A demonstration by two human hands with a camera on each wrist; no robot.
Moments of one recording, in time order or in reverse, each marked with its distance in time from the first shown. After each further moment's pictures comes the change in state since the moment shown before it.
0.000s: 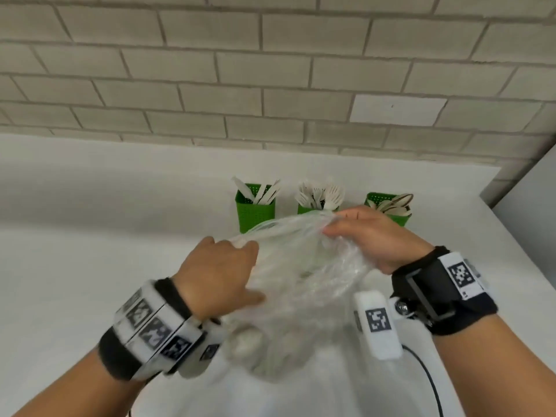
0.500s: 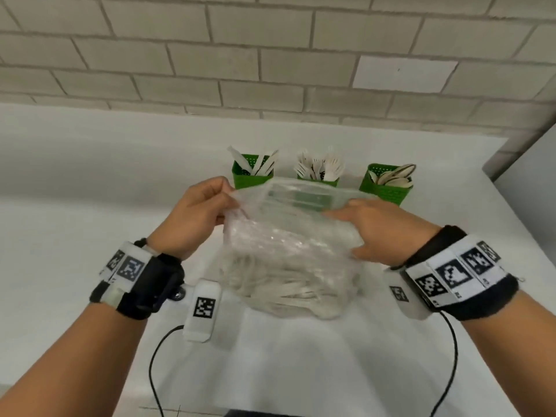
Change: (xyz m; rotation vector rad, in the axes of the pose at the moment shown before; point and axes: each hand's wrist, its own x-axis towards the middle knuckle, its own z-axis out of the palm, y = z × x) left_hand 0.017 -0.028 0.017 -1.641 0.314 -0.149; right_hand -0.007 0.028 -0.006 -1.353 -0.148 0.009
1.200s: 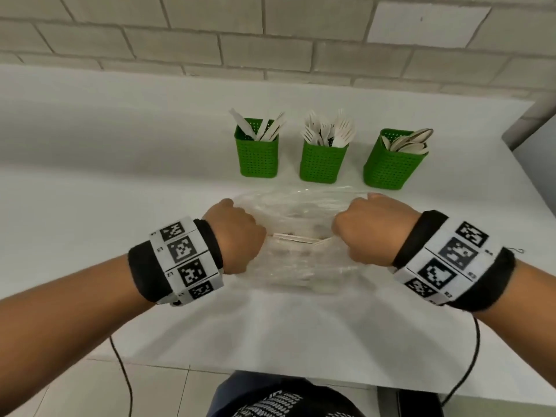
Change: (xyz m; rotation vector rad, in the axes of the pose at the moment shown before) left_hand -0.026 -0.023 0.042 1.974 -0.785 0.067; right_hand -0.004 -0.041 0.018 -0.313 -0.193 -0.110
